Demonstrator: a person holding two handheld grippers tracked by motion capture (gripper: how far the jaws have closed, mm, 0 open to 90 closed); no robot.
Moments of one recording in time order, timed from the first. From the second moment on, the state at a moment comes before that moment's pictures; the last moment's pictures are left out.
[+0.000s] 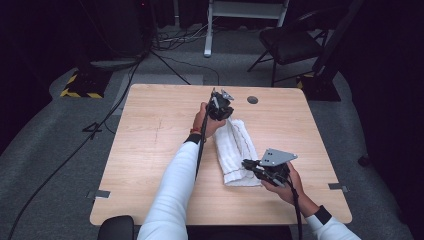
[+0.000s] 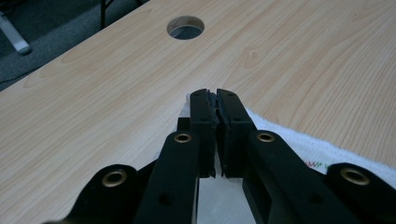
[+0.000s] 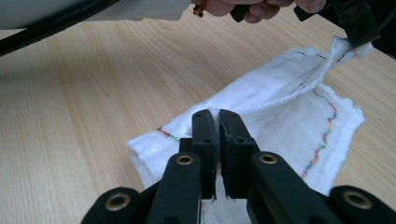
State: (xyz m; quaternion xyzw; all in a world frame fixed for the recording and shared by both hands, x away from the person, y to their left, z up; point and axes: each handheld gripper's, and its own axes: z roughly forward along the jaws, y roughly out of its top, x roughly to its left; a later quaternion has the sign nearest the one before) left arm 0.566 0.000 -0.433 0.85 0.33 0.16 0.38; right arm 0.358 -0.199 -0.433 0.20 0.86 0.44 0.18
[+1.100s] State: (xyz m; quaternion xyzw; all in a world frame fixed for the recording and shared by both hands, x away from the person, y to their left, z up) left arm 0.524 -0.002 -0.433 0.85 0.31 0.18 0.38; right arm 0.347 -0.243 -0.465 0.25 0.89 0.36 0.15
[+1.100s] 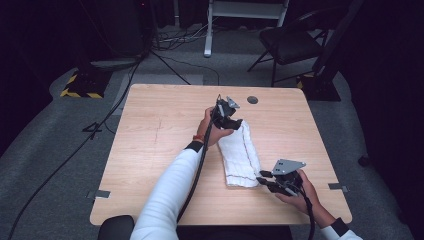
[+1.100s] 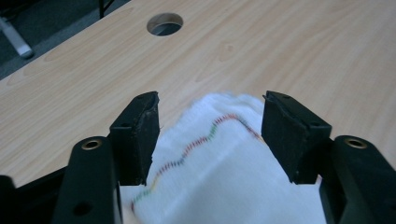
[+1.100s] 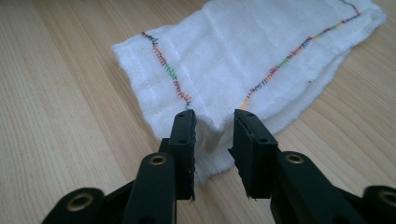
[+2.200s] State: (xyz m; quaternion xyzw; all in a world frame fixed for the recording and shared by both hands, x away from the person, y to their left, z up) left arm 0.390 0.032 -0.489 0.91 0.22 0.11 0.32; right arm 0.397 -0.255 -0.479 0.27 0.88 0.36 0.15
